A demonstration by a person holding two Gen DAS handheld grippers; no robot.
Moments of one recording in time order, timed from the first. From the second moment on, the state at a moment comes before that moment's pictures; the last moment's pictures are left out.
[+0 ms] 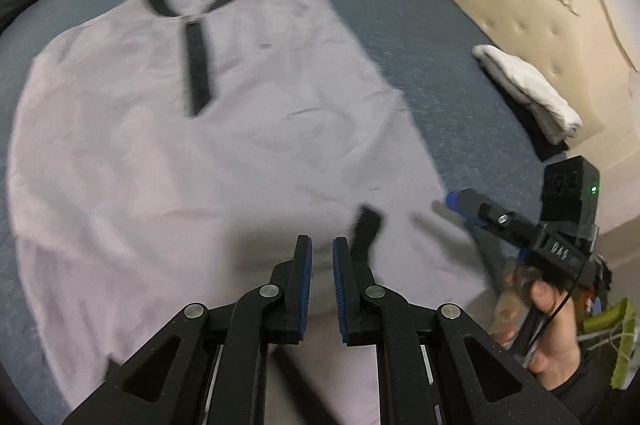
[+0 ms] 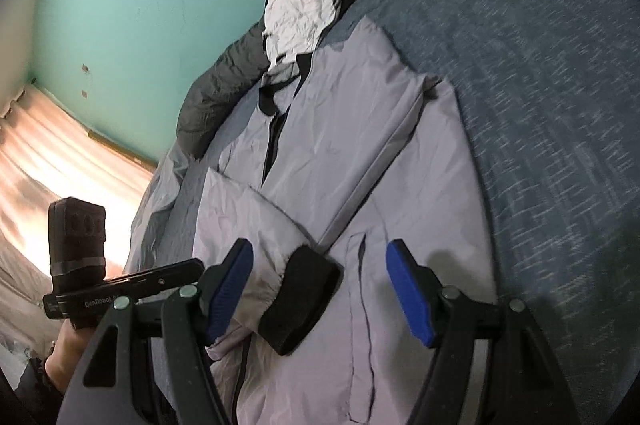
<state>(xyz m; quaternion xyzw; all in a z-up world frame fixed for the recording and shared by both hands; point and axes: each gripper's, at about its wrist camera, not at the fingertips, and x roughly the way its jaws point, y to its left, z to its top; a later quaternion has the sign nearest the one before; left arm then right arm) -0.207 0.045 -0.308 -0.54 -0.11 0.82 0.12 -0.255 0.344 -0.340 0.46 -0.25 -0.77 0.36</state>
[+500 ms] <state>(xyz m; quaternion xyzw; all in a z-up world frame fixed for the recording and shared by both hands) -0.134 -0.079 -0.372 -0.57 -0.18 0.80 0.02 -0.268 0.271 -0.366 0.53 -0.14 -0.75 0.37</state>
